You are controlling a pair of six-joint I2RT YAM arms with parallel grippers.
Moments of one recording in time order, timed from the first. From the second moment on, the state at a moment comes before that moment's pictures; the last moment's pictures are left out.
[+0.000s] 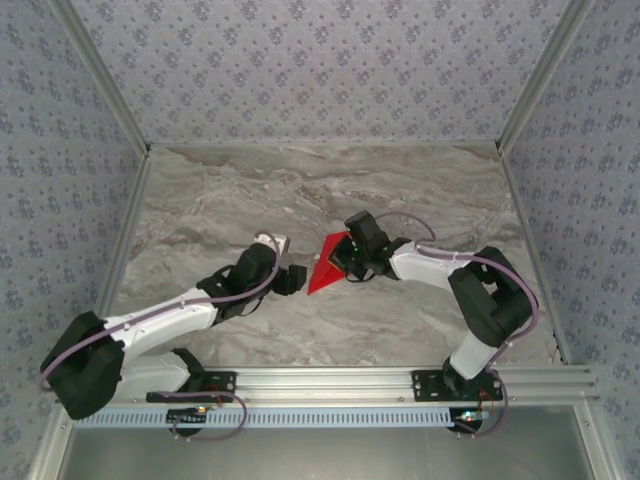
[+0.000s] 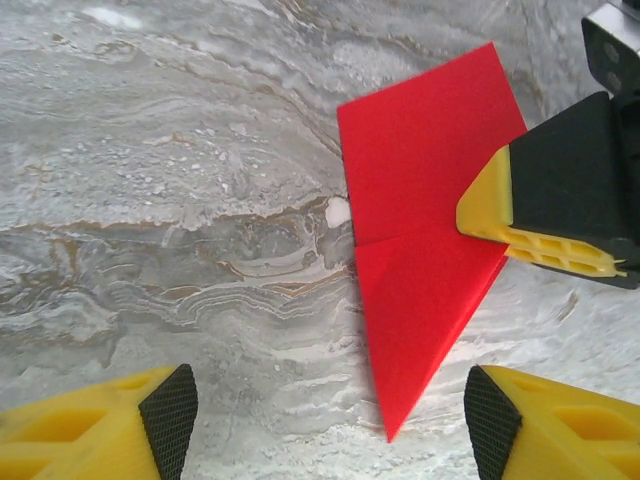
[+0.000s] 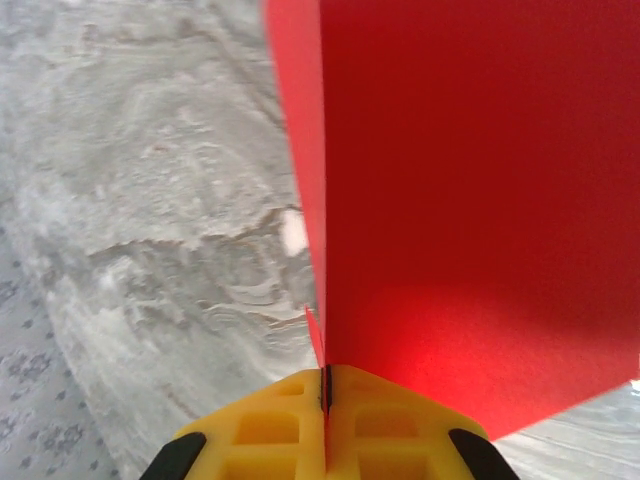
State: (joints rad) left arm -0.81 1.20 0.55 -0.02 -0.13 -0.43; right arm 0.65 1.67 0.89 -0.10 -0.22 1.24
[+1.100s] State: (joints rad) left arm -0.95 1.66 0.61 0.40 -0.12 0.04; right arm 0.62 1.68 0.94 -0.31 -0.26 1.34
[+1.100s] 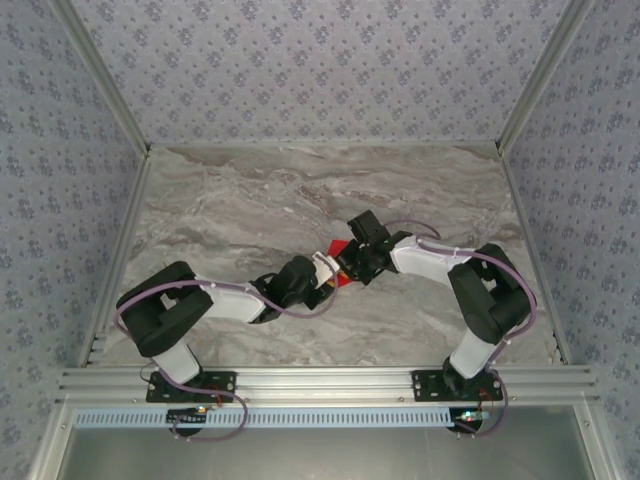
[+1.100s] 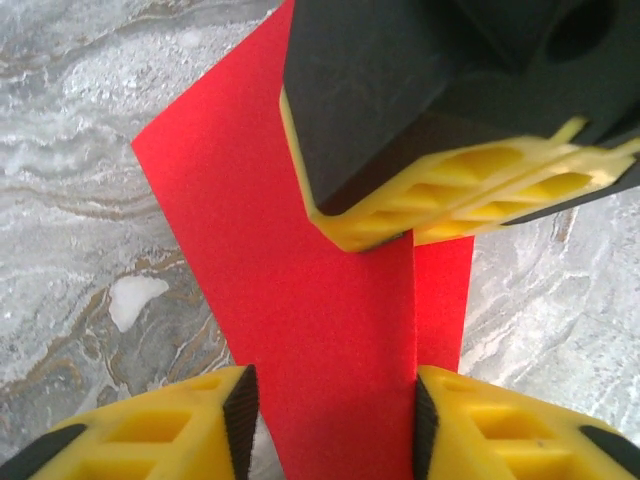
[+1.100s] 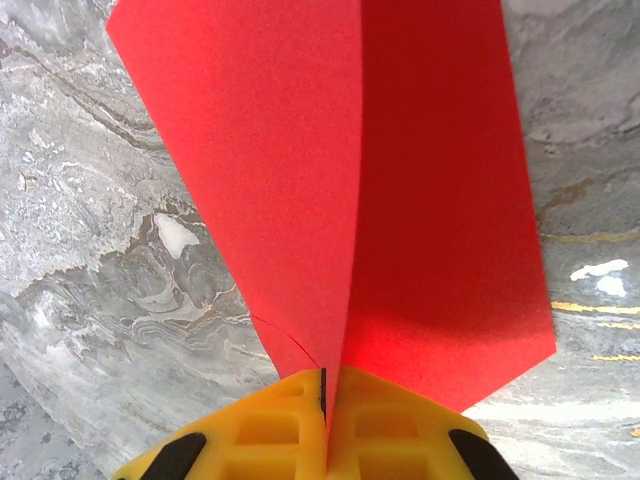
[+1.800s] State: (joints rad) left arm -0.95 1.66 0.61 0.40 -0.09 0.01; right arm 0.53 1.63 0.95 -0.38 -0.29 1.22
